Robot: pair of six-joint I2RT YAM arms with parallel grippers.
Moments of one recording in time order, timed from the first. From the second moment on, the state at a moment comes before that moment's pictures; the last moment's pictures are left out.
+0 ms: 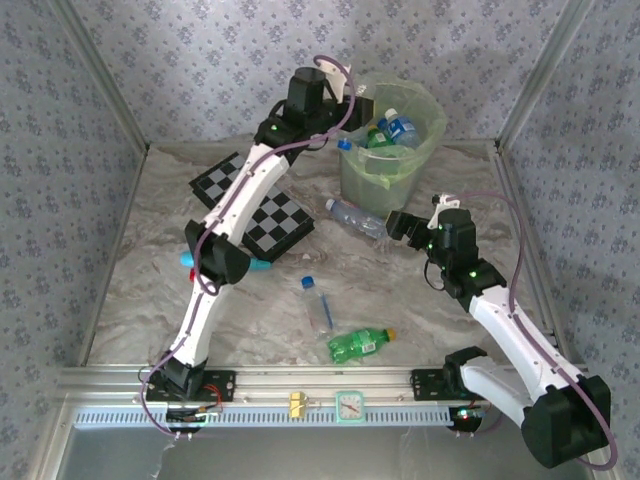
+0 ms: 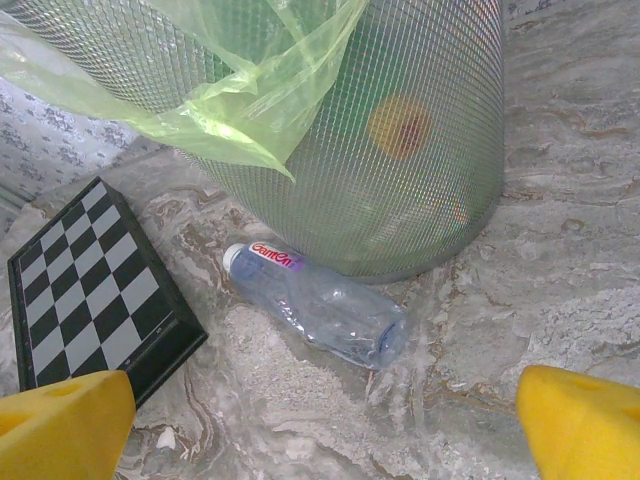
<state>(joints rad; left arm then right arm) -0.60 2.36 2.69 -0.55 0.22 -0.28 0.31 0.94 0.68 -0.17 0.01 0.48</state>
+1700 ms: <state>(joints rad) -0.57 2.35 2.70 -0.44 0.46 -0.57 0.29 1.01 0.69 -0.22 -0.01 0.42</state>
